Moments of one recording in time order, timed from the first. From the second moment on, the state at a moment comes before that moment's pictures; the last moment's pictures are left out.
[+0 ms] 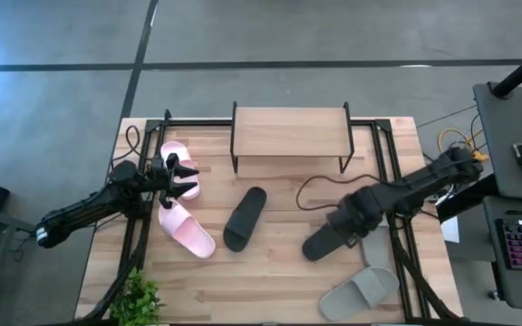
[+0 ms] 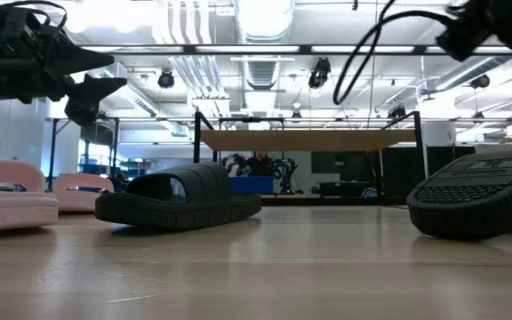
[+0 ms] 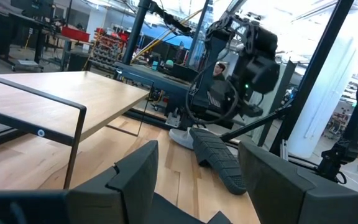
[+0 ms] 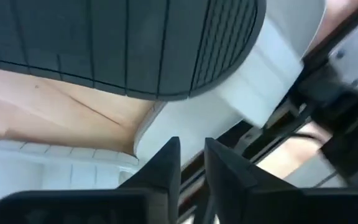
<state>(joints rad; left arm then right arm) 0.46 0.07 0.01 0.15 0.39 -0.36 0.38 1.45 1.15 -1.48 -0.17 1.26</state>
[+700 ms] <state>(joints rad) 0.46 0.07 0.01 0.15 0.39 -0.36 0.44 1.45 0.88 -1.25 -0.03 1.57</state>
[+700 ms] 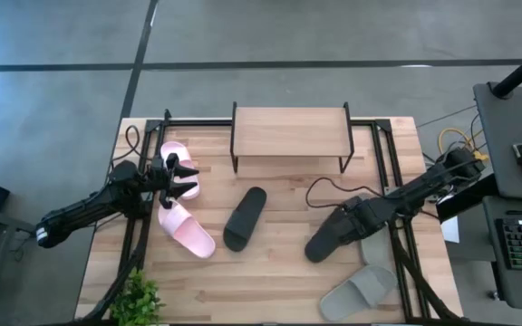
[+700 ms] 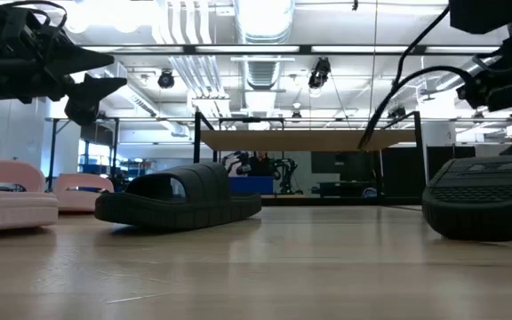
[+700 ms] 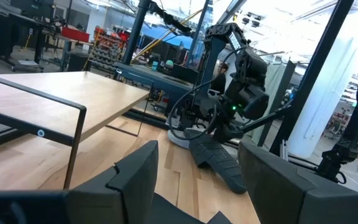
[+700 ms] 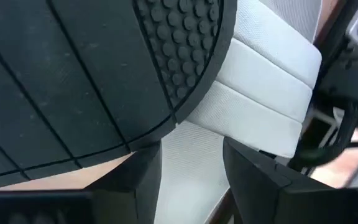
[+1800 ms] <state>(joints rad) 0.46 0.07 0.01 0.15 0.39 -0.36 0.20 1.79 1.27 -0.83 0.17 0.88</state>
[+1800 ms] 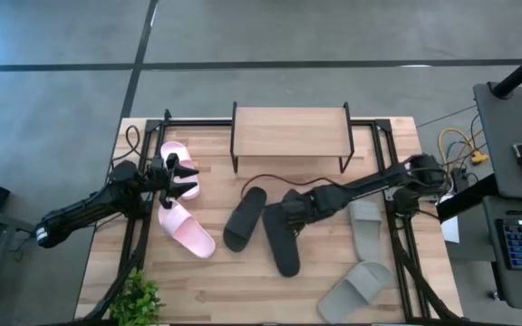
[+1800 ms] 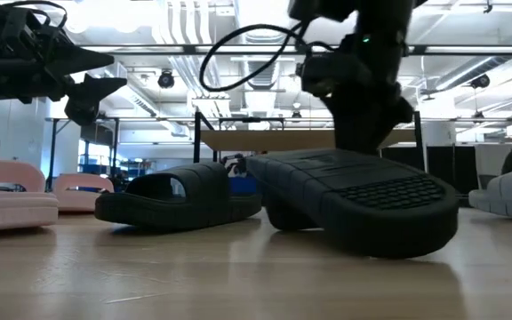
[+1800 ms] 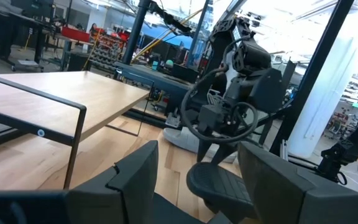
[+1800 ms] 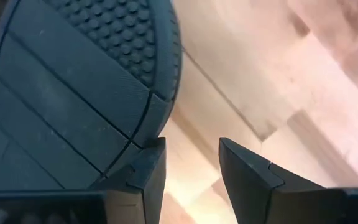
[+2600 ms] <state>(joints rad) 0.46 0.07 0.01 0.40 0.38 -1.15 0.19 1.80 1.25 -0.83 0.12 0.92</state>
